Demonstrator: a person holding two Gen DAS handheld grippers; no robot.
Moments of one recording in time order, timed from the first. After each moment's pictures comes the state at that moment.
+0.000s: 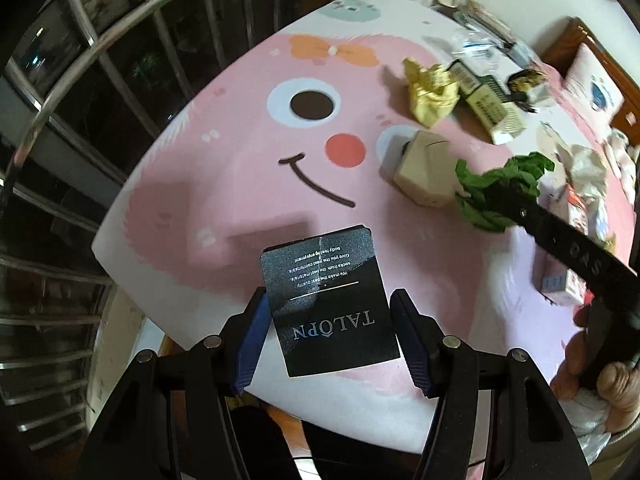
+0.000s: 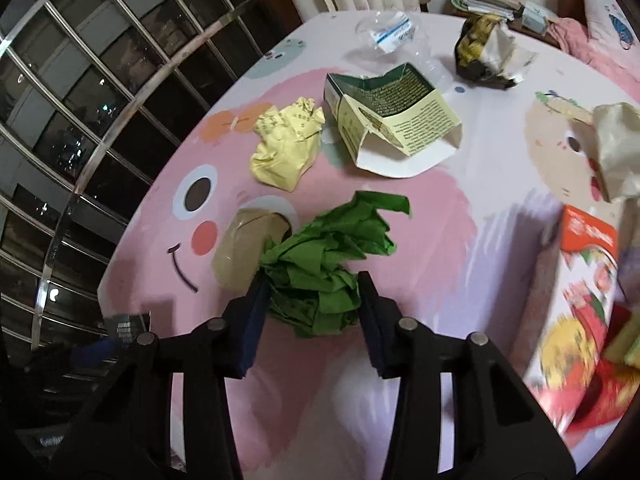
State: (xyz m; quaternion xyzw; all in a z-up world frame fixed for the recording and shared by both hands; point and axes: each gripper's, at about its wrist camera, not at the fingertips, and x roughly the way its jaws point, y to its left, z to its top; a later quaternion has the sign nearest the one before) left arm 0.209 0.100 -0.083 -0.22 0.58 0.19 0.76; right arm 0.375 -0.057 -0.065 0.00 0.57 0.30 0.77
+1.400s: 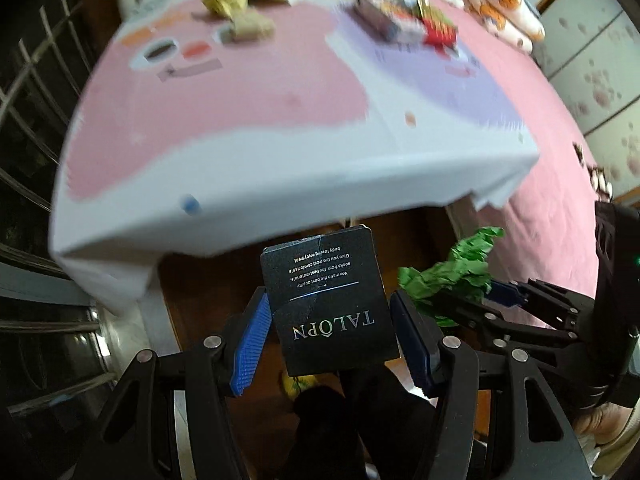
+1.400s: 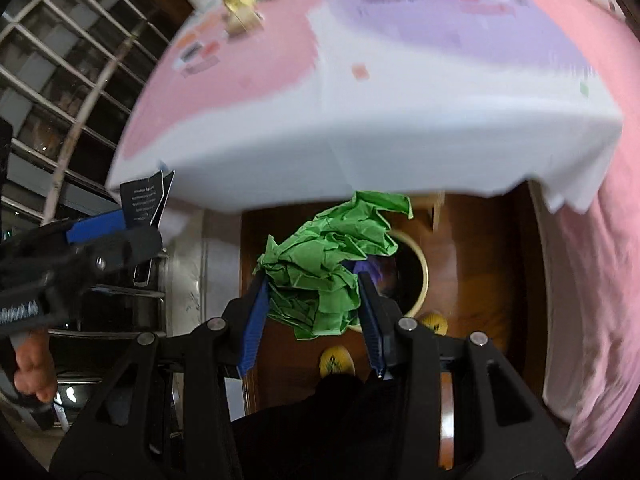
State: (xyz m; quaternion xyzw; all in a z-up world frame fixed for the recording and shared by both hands) left arm -0.008 0.087 -0.094 -0.03 0.61 -0.16 0.77; right arm -0.001 -0.080 -0.073 0.13 0.63 0.05 0.76
